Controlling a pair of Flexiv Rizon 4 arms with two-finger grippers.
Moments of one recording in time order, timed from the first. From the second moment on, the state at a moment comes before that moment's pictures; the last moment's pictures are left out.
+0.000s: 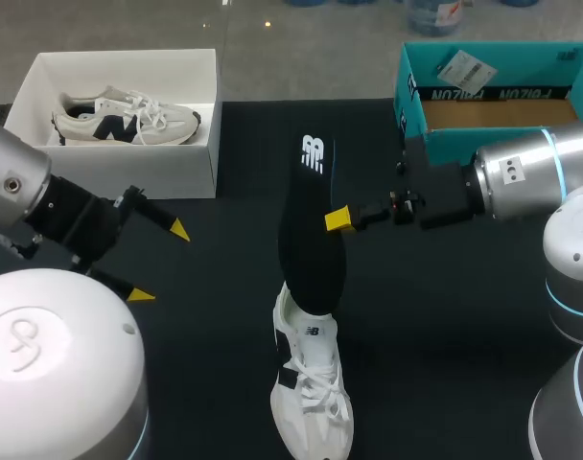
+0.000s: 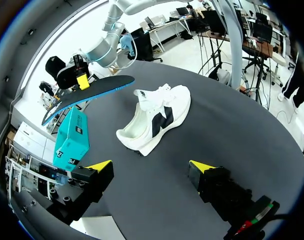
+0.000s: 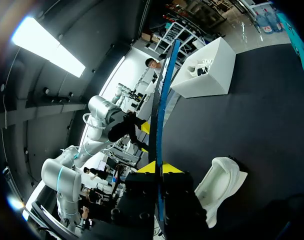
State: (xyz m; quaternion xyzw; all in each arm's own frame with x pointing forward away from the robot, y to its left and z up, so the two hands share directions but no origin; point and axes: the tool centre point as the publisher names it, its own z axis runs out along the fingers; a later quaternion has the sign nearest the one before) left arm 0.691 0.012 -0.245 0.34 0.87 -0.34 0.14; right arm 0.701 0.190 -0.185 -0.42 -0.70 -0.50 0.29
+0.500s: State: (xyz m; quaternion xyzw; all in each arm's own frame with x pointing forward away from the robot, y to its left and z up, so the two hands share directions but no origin) left arm 0.691 0.012 -0.245 0.34 0.87 -0.33 0.14; right arm 0.706 0.189 -0.188 -0.42 -0.70 -0.50 0.29
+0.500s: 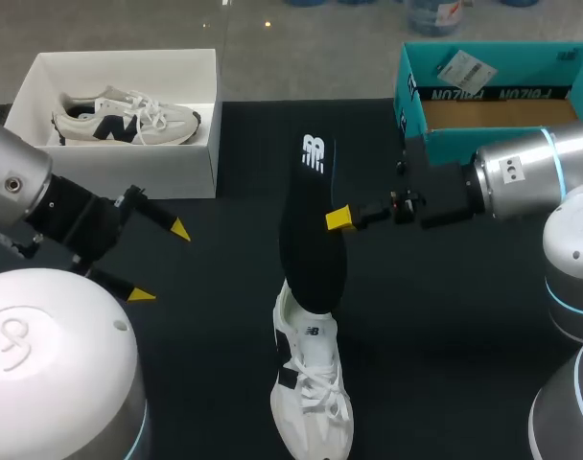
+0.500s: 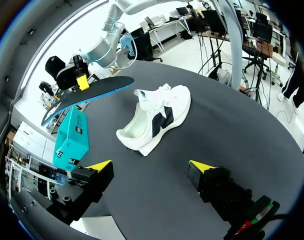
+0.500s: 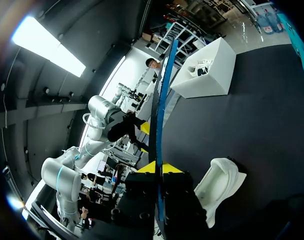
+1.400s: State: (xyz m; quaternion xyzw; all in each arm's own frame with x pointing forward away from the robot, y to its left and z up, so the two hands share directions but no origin) left arm 0.691 0.012 -0.245 0.34 0.87 -0.34 0.14; right arm 0.758 0.194 -0.241 -0.43 -0.70 -0.50 0.26
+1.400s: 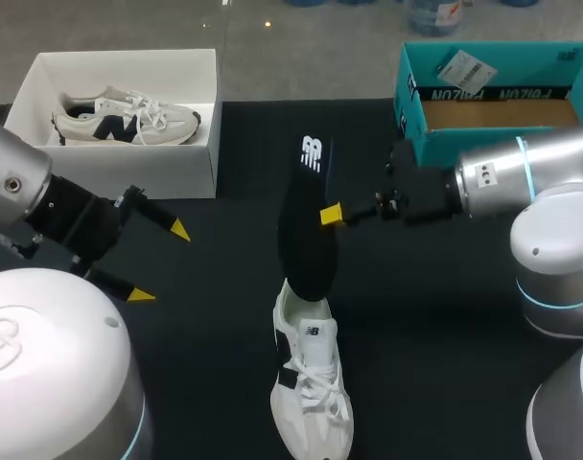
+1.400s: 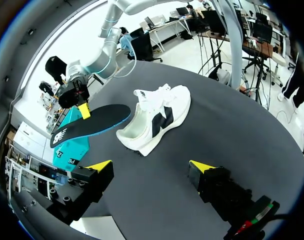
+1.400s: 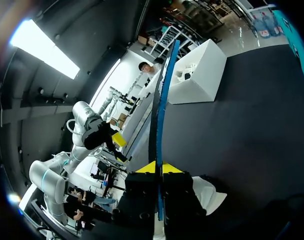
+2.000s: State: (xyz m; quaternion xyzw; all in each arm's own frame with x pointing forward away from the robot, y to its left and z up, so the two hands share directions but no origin) left arm 0.690 0.012 -0.245 0.33 0.87 -0.34 0.14; right arm 0.743 0.204 -0.273 -0.45 -0.71 -0.49 0.22
